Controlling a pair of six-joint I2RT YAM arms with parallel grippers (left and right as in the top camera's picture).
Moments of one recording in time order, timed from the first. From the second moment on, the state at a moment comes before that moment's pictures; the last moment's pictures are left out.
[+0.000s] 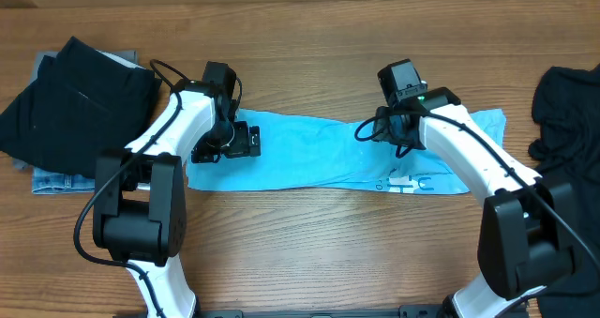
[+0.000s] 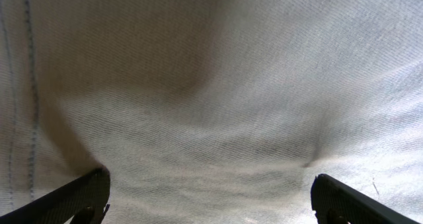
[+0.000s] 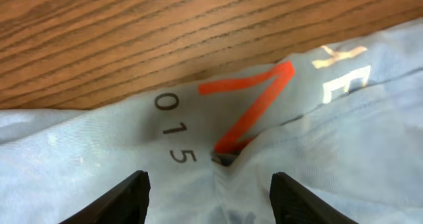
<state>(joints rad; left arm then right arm) -0.16 2.00 1.36 -0.94 0.07 -0.27 0.29 1.79 1.26 -0.79 0.16 0.51</state>
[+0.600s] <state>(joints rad) -0.16 2.00 1.36 -0.94 0.07 -0.27 -0.06 1.62 1.24 -0.92 -0.01 0.44</state>
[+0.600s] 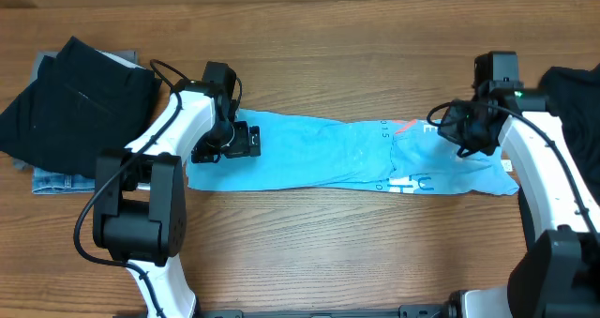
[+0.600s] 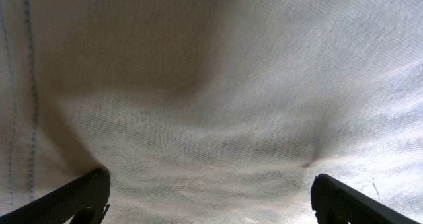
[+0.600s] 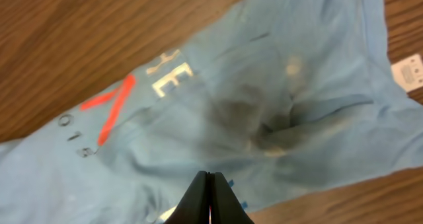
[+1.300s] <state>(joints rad) -0.16 2.00 1.36 -0.94 0.07 -0.27 -0.09 1.66 0.86 -0.49 0.06 0.43</state>
